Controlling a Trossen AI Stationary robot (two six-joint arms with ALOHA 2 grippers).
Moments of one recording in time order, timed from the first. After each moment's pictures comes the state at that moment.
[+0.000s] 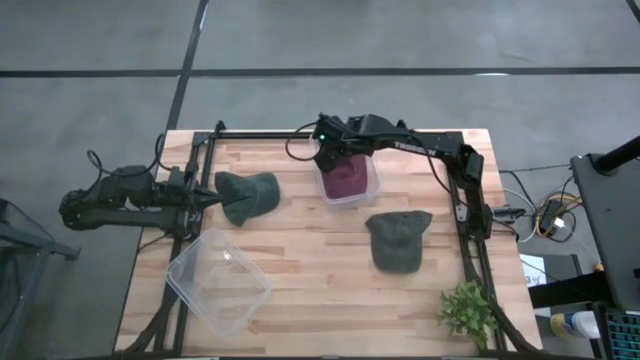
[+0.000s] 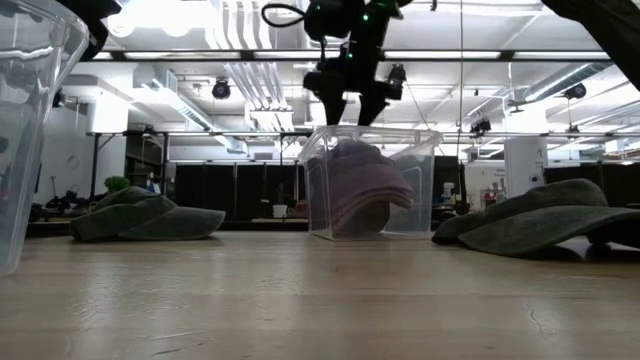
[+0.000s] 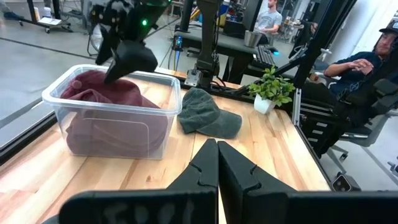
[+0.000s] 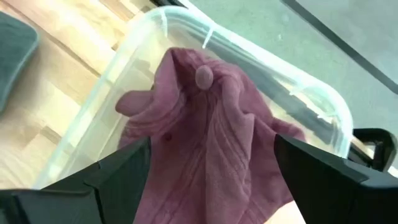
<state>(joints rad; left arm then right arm) 0.00 0.23 0.65 -0.64 -0.04 -0.21 -0.31 2.03 1.99 -1.12 0.40 0.50</state>
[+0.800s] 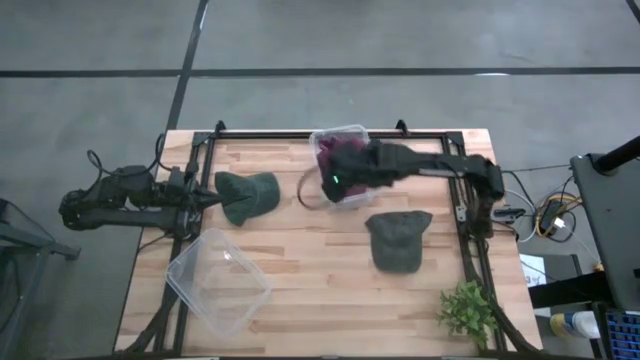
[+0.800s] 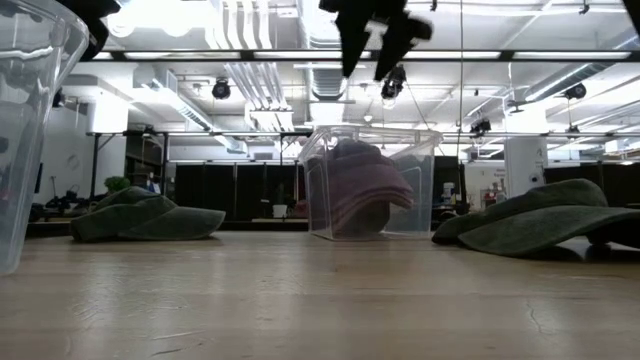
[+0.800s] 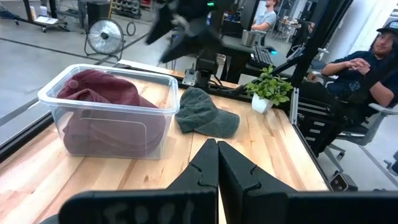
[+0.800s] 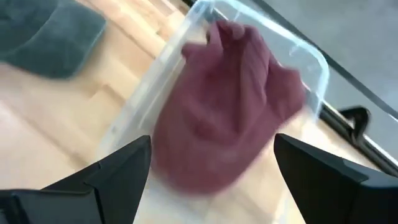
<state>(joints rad) 0.00 0.23 0.65 -0.64 -0.03 -0.21 -0.02 1.88 1.96 -1.29 0.55 0.71</state>
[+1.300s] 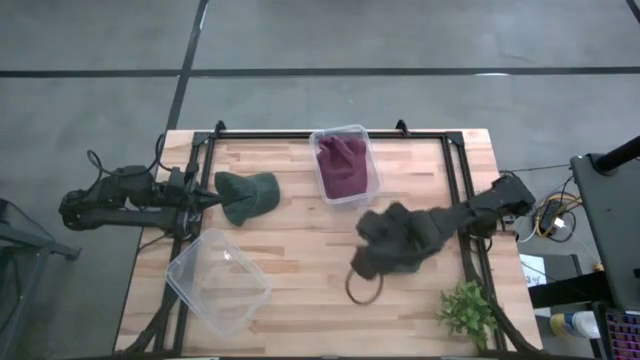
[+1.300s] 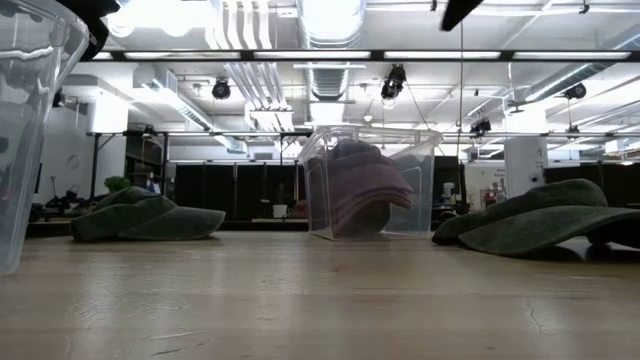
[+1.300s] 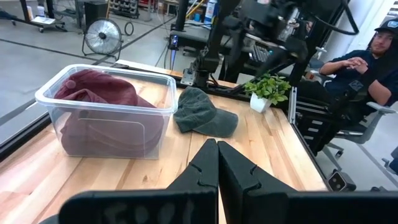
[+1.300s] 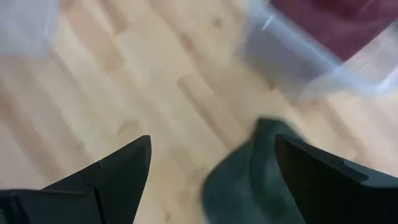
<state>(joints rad) 0.00 0.23 0.65 -0.64 -0.02 -0.21 0.43 1.74 1.76 -1.33 0.45 1.04</state>
